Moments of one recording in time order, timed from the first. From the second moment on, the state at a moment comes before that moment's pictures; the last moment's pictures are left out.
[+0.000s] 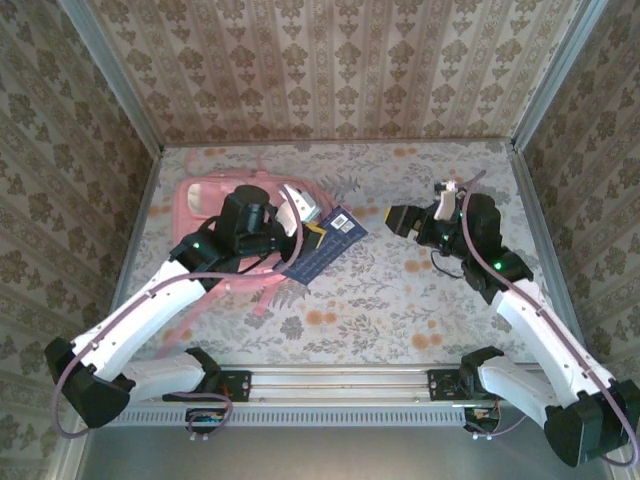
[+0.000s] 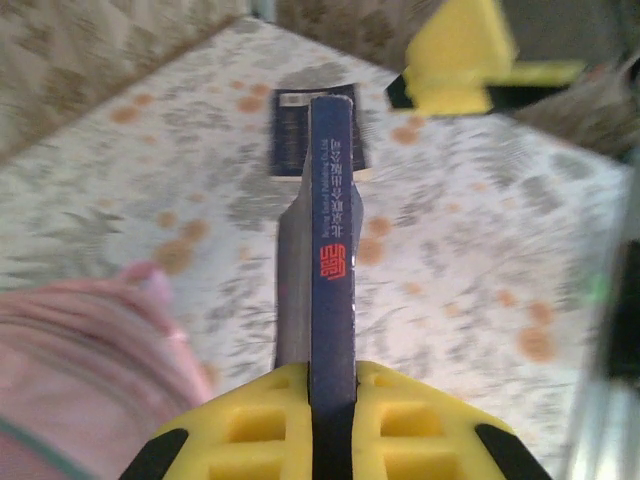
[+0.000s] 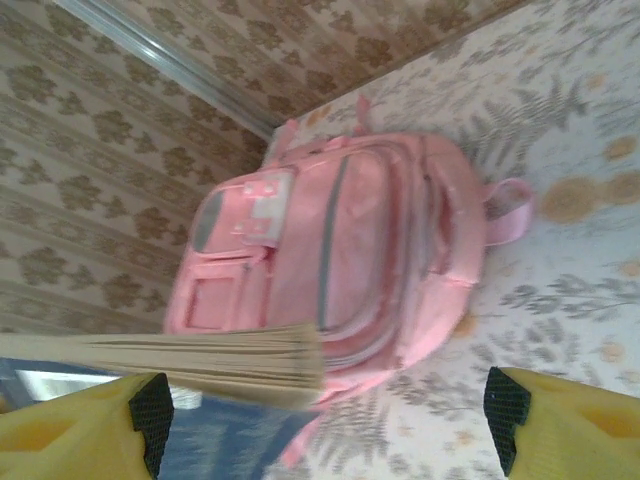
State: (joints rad) left arm -0.80 1.12 1.12 -0.50 0.24 0.12; right arm 0.28 0.98 0.85 -0.23 -0.45 0.73
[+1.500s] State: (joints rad) left arm -1.30 1.07 0.89 -0.19 -0.43 0.85; right arm 0.45 1.25 0.87 0.08 -0.72 1.42
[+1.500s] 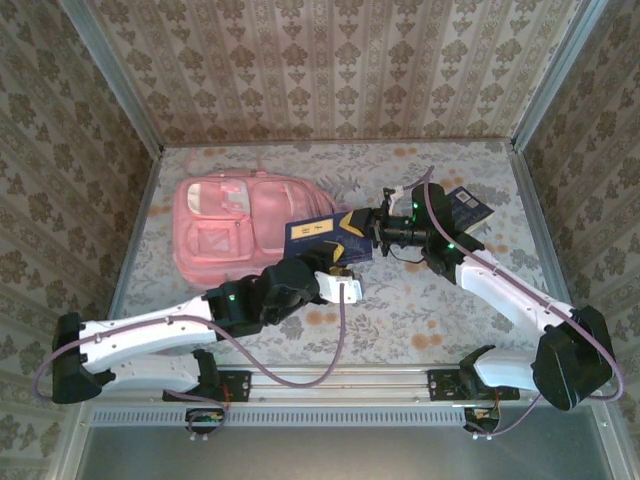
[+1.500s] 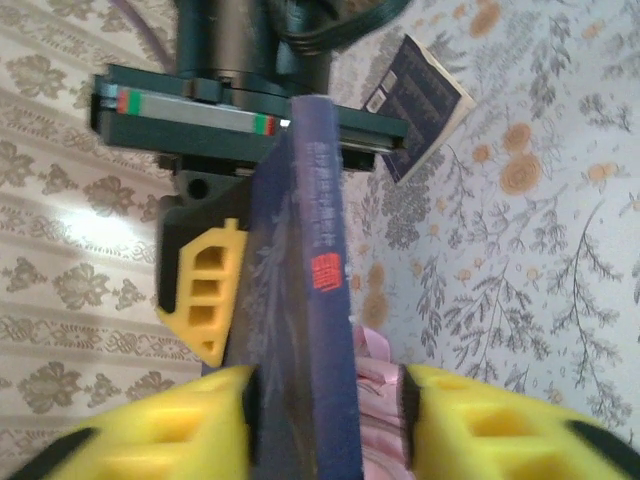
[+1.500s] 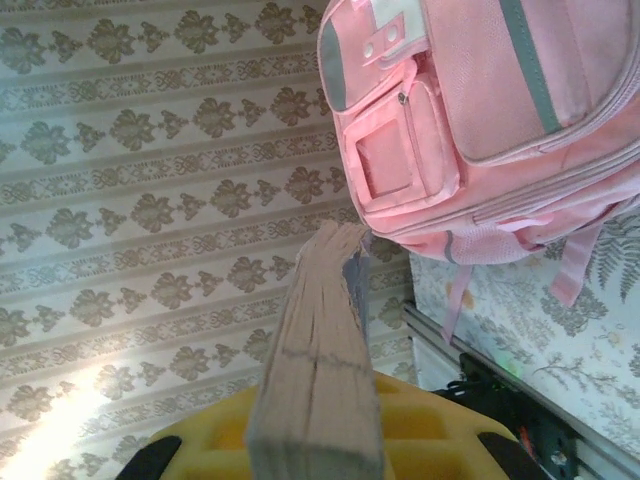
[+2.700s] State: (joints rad) left arm -0.38 1.68 1.32 -0.52 0.48 -0.56; right arm 0.30 0.96 0.65 -0.39 -0.30 0.72
